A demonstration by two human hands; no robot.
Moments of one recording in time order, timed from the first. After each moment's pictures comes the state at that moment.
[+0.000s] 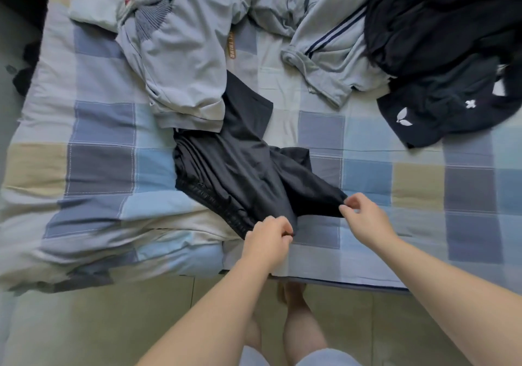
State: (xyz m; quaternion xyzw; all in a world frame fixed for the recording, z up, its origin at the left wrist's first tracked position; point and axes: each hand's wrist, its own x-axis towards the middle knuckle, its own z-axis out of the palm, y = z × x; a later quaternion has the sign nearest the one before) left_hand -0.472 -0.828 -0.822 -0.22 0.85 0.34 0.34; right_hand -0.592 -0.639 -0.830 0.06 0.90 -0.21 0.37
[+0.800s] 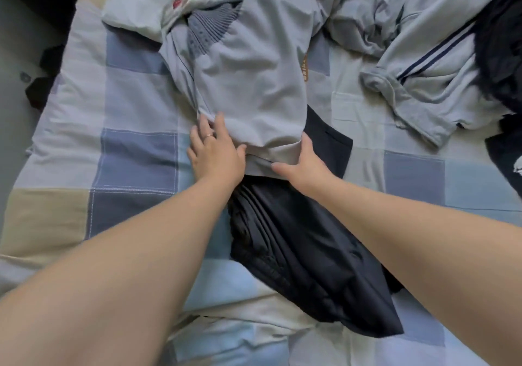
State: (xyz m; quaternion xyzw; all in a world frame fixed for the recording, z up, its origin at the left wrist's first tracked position) left_hand -0.613 -1.167 -0.928 -0.40 0.89 0.17 0.11; right_hand -0.684 -1.007 -0.927 -0.07 0.84 -0.37 0.39
